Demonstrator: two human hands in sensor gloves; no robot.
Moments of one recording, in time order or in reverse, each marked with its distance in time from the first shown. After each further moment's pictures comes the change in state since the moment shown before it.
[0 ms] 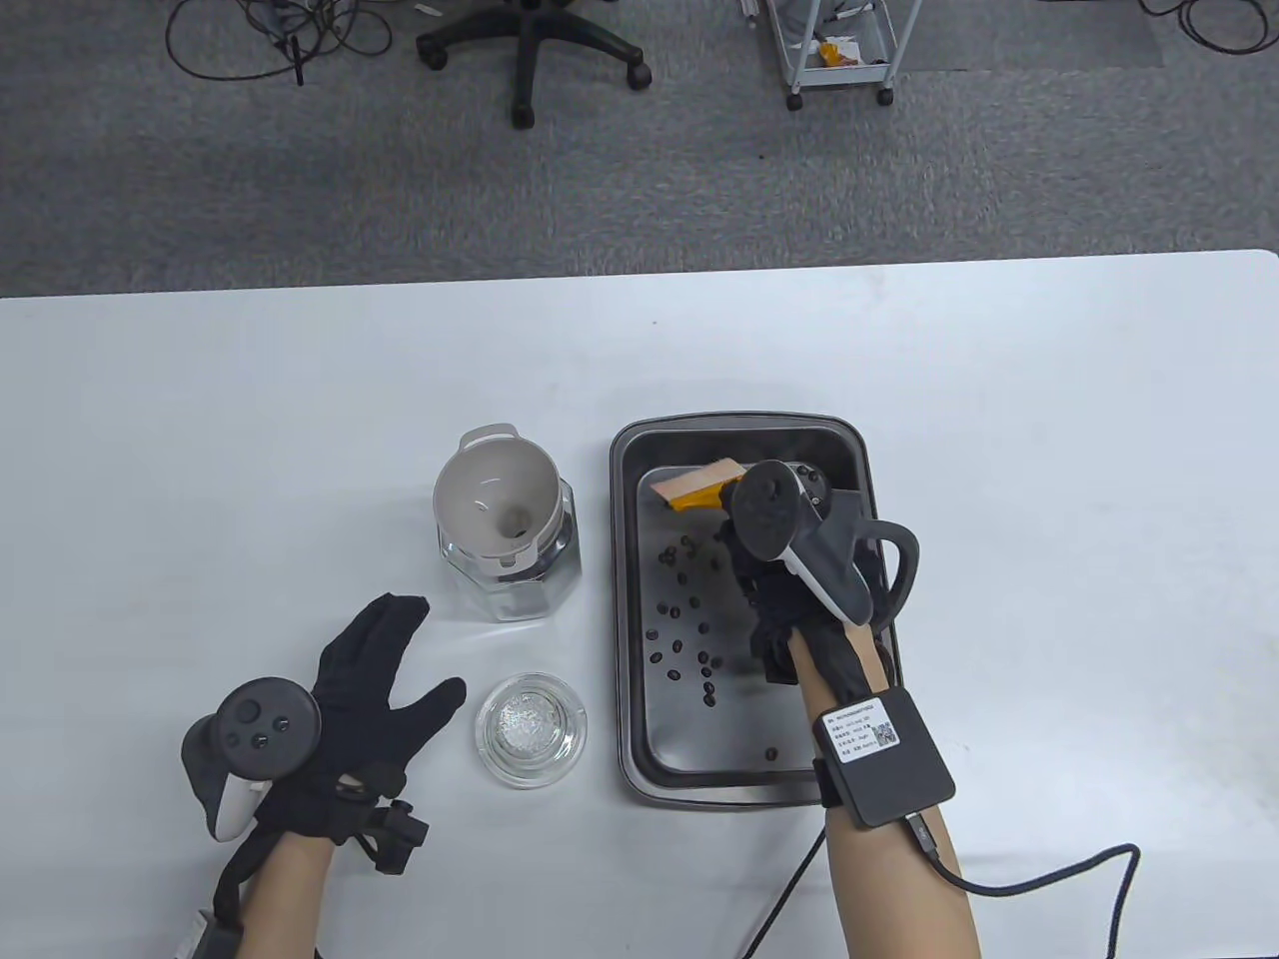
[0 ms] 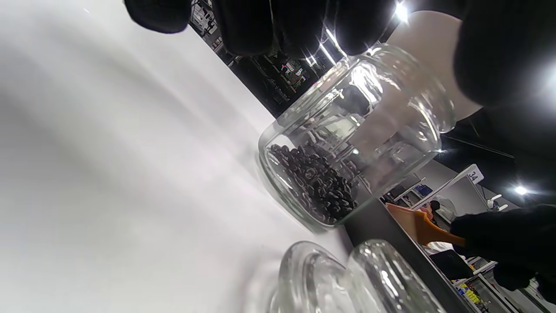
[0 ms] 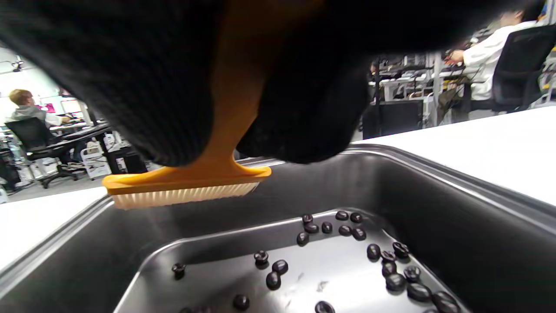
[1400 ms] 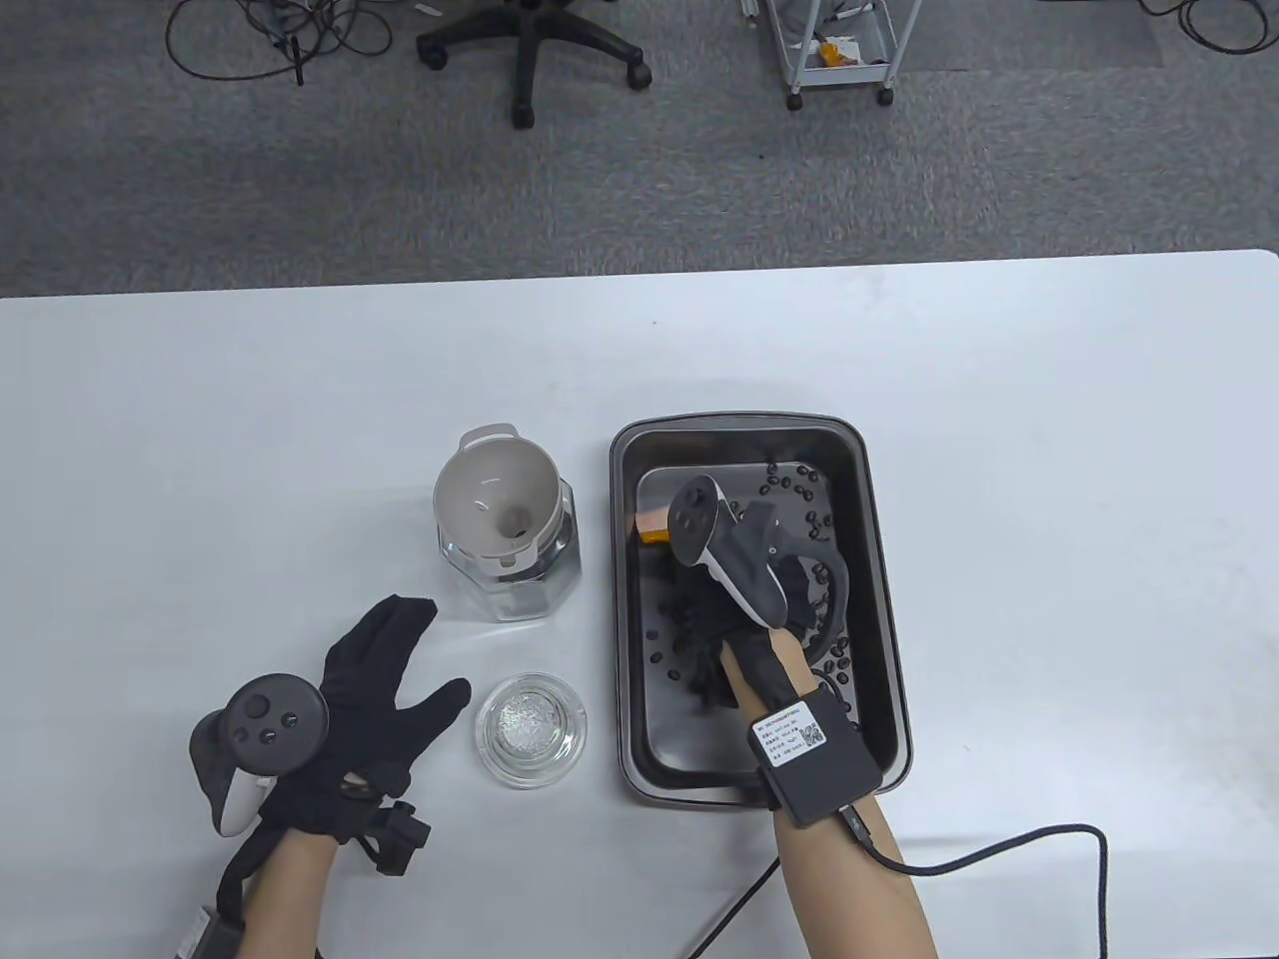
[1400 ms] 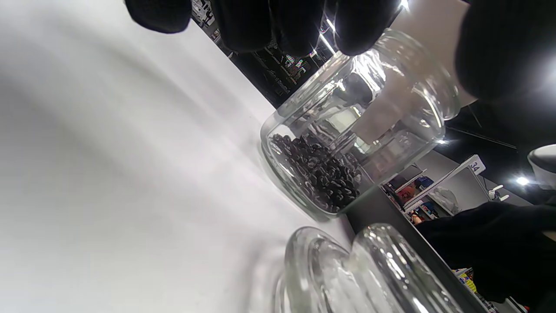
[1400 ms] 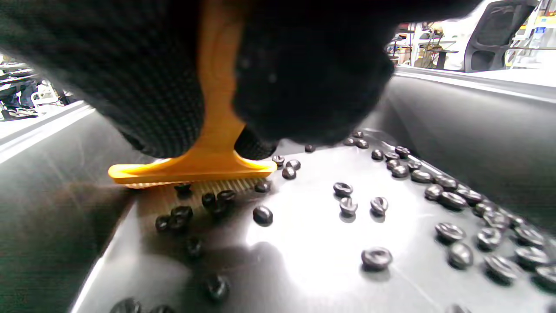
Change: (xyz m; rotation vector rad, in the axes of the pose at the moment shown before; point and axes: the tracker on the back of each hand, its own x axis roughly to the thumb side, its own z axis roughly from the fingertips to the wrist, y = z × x) left_hand 0.002 -0.002 -0.003 -0.028 0.000 -0.010; right_hand 0.030 0.043 0.013 0.171 0.079 0.081
